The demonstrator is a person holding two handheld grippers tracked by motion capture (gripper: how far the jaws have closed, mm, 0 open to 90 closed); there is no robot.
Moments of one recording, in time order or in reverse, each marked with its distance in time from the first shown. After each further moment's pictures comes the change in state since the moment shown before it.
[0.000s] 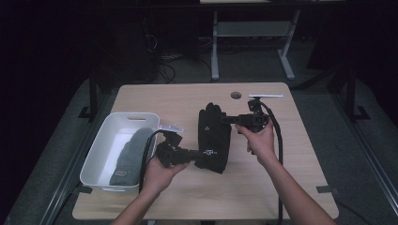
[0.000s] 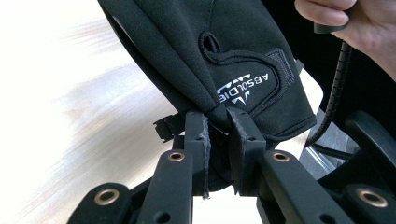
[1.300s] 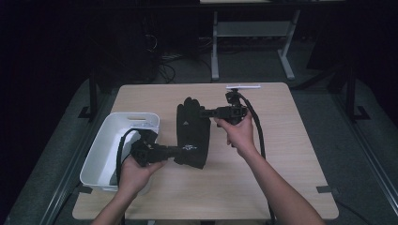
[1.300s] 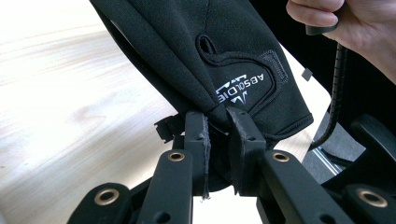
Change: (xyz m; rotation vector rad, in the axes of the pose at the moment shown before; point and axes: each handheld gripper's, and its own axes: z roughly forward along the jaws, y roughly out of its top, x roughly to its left) left arm 0.012 -0.007 -0.060 -0.055 0.064 0.000; right arm 0.041 0.021 0.044 0.032 0.071 -0.040
